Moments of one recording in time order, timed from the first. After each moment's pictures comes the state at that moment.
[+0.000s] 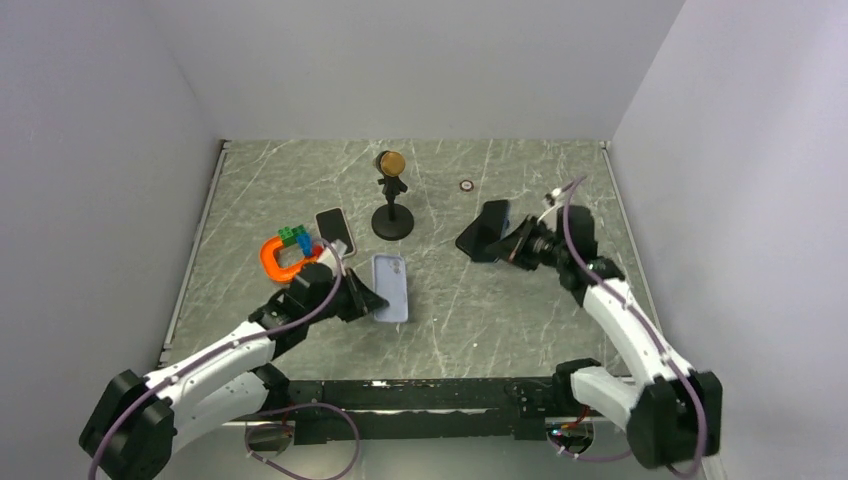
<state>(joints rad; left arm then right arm) -0.60 0.88 0.39 -0.03 0.19 -0.96 0.27 0.96 0.63 -0.21 -0.47 0.80</state>
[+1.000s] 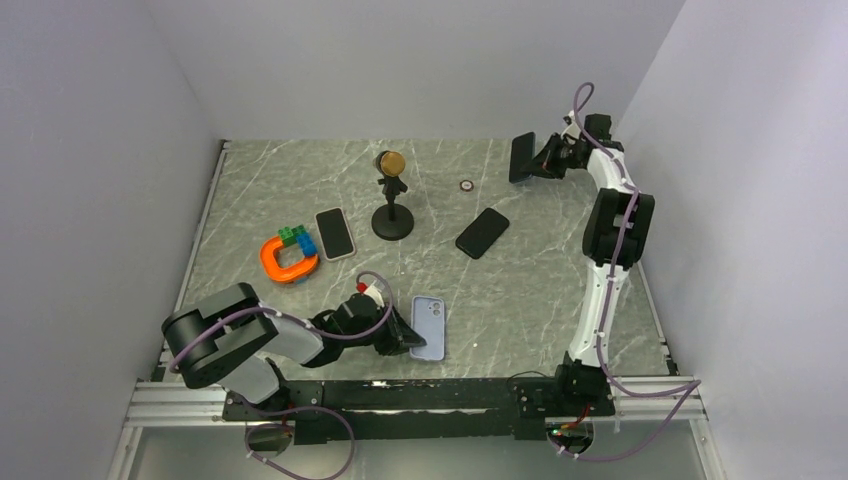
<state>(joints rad) -0.95 1.50 0.23 0.71 0.21 -1.36 -0.19 2.40 2.07 -0.58 -0.78 0.31</state>
